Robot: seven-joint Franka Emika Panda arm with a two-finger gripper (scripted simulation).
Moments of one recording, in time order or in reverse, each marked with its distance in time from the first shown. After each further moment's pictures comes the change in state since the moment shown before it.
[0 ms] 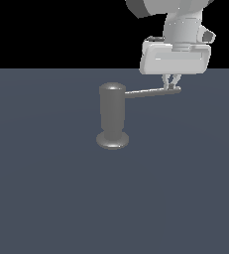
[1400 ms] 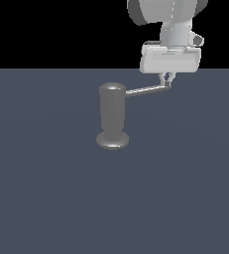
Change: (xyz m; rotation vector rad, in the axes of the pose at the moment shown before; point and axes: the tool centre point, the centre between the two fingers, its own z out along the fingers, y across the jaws) arm 0.061 0.023 0.001 0.001 -0.008 0.016
